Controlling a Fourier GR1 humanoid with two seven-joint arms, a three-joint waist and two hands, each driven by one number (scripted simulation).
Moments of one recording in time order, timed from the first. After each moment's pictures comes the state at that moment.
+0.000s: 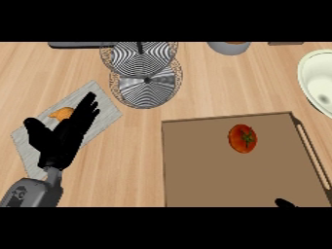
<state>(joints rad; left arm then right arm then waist) -0.15 0.32 -0.23 -1.49 0.34 0.12 0.16 0.33 -0.23 -0.08 -1.67 -0.10 -0.19 -0.93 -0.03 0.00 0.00</state>
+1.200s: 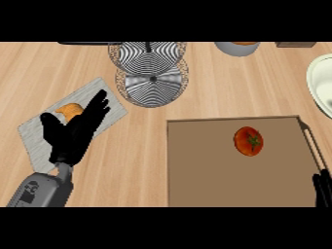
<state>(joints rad) -0.19 0.27 -0.24 -1.48 0.29 0.11 0.19 0.67 -0.02 0.38 -2.23 1.08 -0.45 0.15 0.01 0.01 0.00</state>
